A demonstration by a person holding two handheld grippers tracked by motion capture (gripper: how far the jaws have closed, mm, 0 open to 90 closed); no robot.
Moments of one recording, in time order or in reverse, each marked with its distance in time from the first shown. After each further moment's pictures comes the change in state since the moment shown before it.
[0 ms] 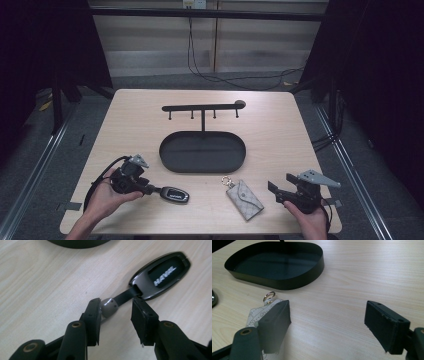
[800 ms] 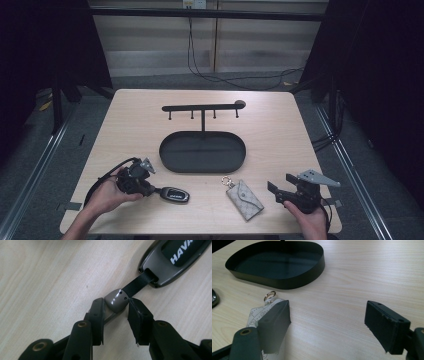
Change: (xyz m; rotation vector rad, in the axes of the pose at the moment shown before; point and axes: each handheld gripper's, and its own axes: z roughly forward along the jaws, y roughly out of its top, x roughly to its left) left arm 0.001 0.003 0.014 0.135 0.024 0.164; right arm 0.000 0.000 0.001 0.006 0.006 0.003
